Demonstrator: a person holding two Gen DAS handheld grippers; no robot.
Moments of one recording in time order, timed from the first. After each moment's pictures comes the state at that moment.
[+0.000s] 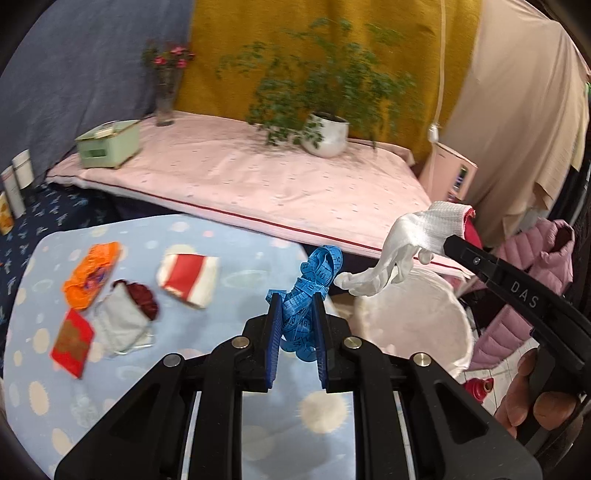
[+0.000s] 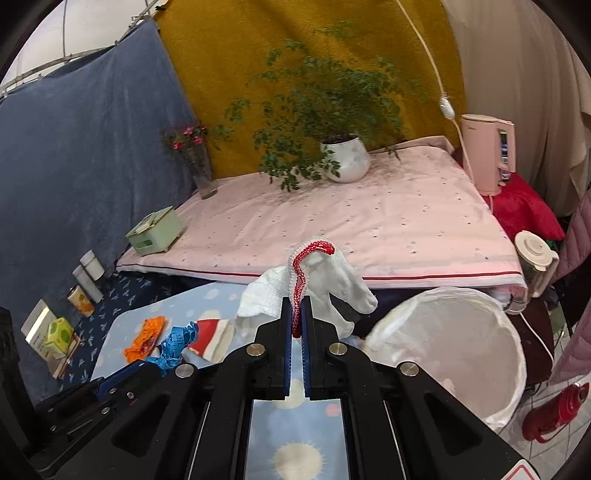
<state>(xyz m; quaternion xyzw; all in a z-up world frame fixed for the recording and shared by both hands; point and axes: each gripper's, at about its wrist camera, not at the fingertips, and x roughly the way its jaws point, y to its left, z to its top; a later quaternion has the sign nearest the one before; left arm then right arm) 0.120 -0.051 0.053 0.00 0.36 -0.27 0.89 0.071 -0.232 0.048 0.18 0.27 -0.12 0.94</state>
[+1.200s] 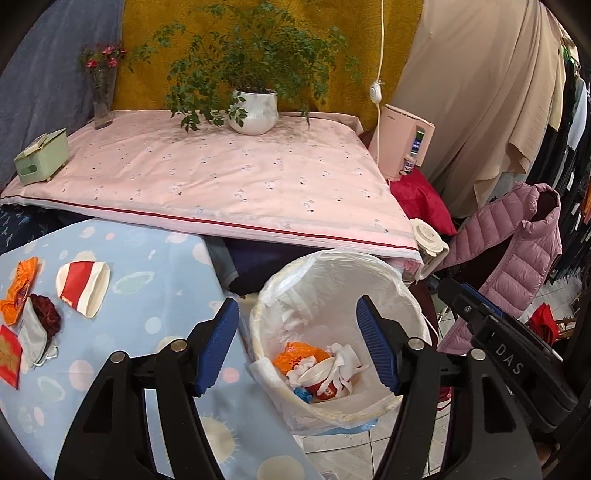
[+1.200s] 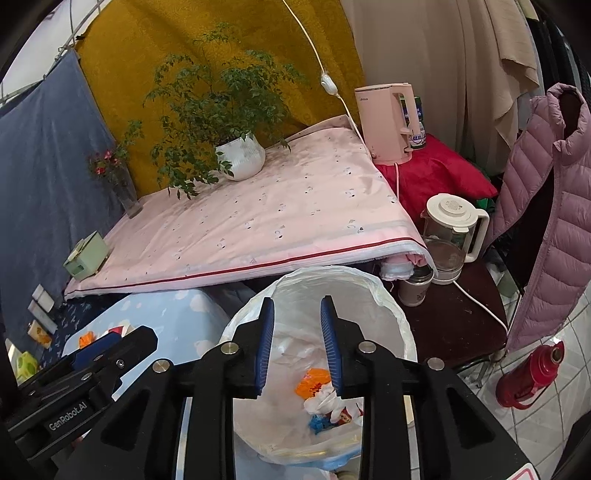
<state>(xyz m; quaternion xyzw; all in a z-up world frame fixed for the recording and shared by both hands) 0.103 -0.187 0.026 0.03 0.38 -0.32 0.87 0.011 -0.344 -0.001 0.22 0.28 -0.21 0.91</state>
